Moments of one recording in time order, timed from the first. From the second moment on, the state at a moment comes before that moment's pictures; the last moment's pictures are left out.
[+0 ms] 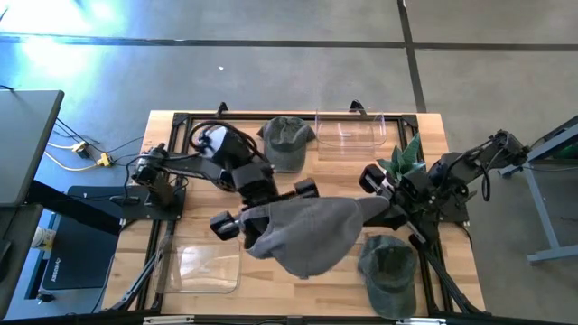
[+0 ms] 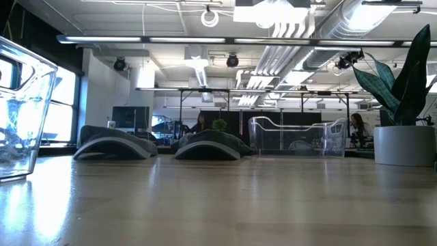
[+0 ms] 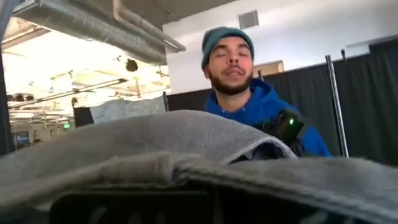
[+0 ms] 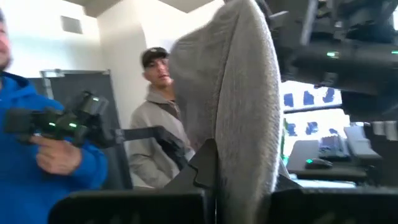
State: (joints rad) left arm -0.21 1.82 2.07 0.54 0.93 -0.44; right arm 0.48 1.05 1.10 0.30 -0.07 0.21
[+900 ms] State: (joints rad) left arm -0.02 1.64 2.07 -0.70 -0.23 -0.01; right arm 0.57 1.00 1.10 0.25 0.34 0.12
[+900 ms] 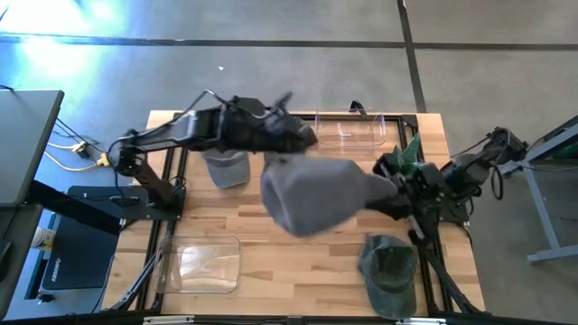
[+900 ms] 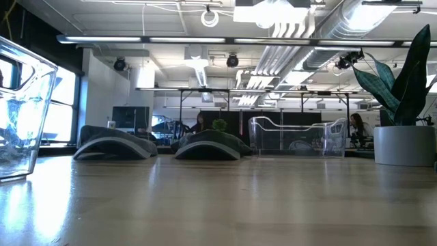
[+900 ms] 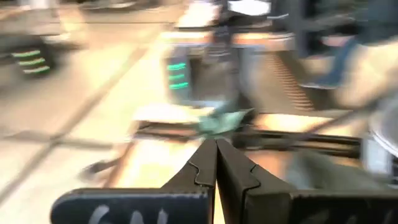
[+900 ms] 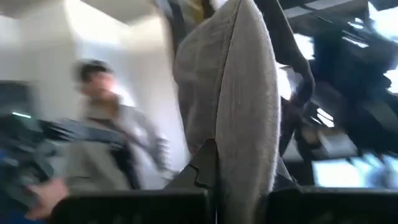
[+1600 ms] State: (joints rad) left arm -0.31 1.50 2.04 -1.06 -0.76 -0.25; right arm 0.37 0.94 0.60 0.82 0.22 0.53
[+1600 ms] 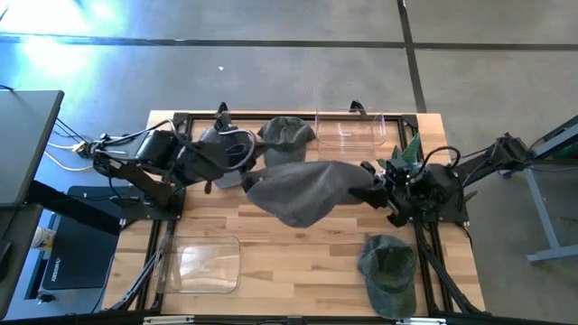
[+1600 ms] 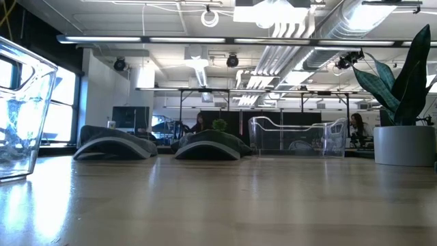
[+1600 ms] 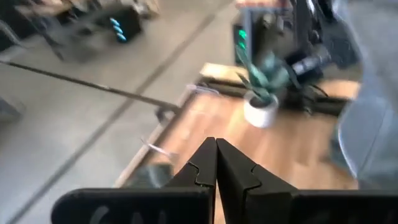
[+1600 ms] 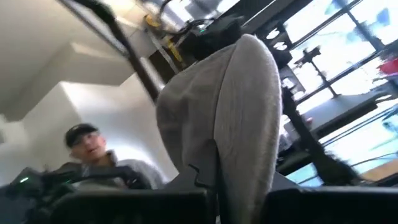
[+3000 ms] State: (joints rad) left arm -0.03 1.70 1.84 -0.75 0.39 -0.05; right arm 0.36 0.97 0.71 0.54 -0.16 0.33
